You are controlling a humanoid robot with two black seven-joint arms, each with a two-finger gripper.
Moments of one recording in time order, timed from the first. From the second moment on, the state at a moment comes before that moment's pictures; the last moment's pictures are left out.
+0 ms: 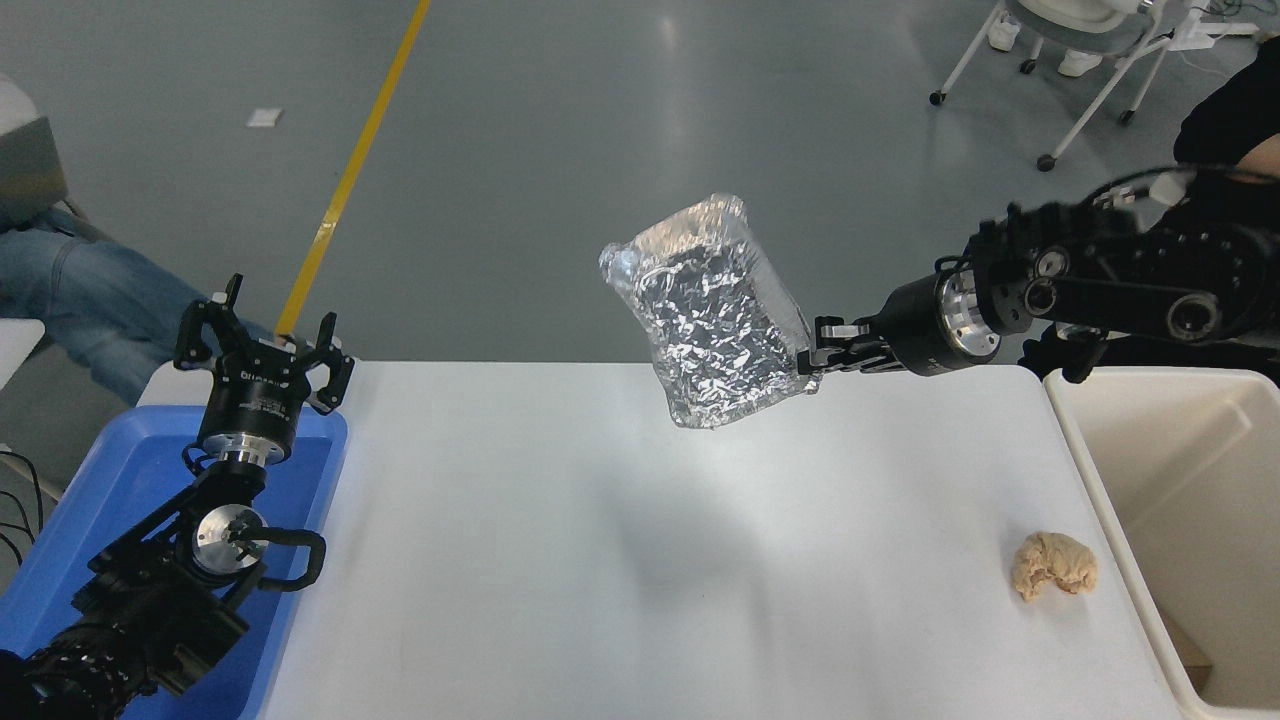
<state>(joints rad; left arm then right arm) -0.61 0.22 -0.90 -0.40 -0.07 -0.57 -0.53 1.72 -0.56 -0.67 1.12 -0.53 0.47 0.14</state>
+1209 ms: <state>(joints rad) -0.61 0.22 -0.90 -0.40 -0.07 -0.57 -0.53 1.22 -0.82 -0.65 0.27 -0.24 0.49 0.13</state>
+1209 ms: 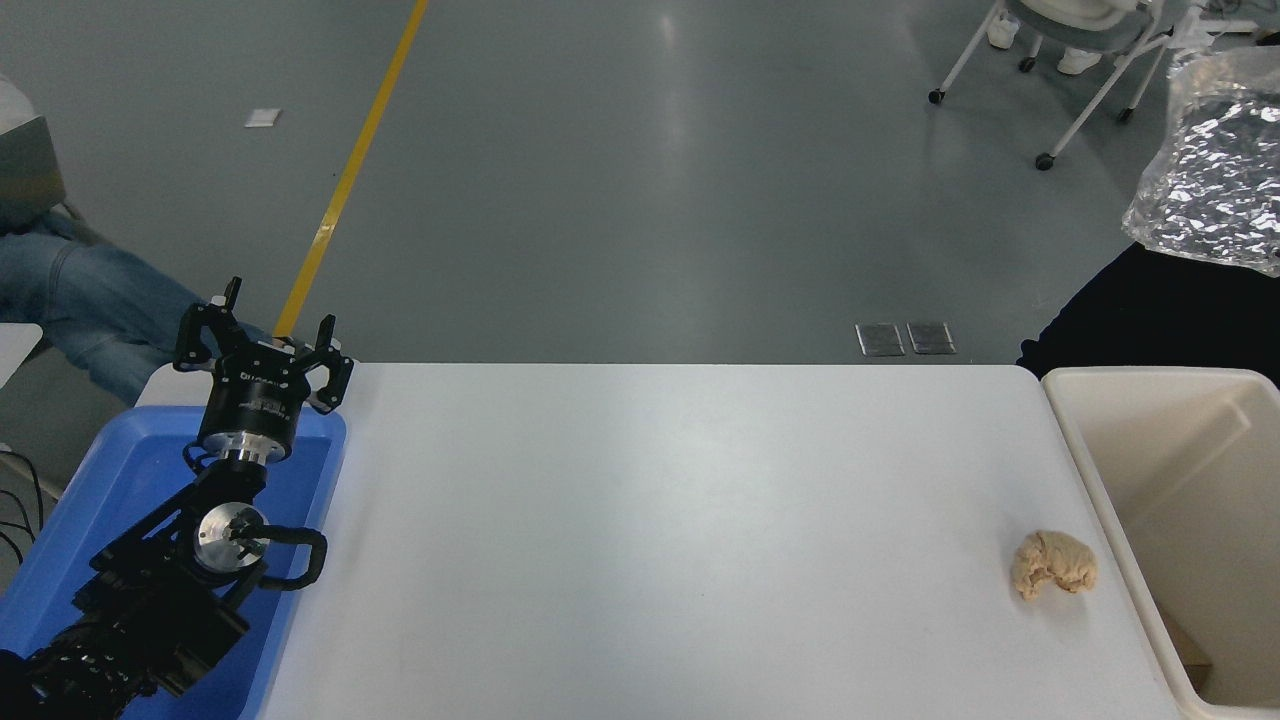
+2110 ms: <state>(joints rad) -0.61 0.22 -0.90 -0.40 -0.07 -0.57 -0.53 0.60 -0.57 -0.59 0.11 0.03 0.20 0.13</state>
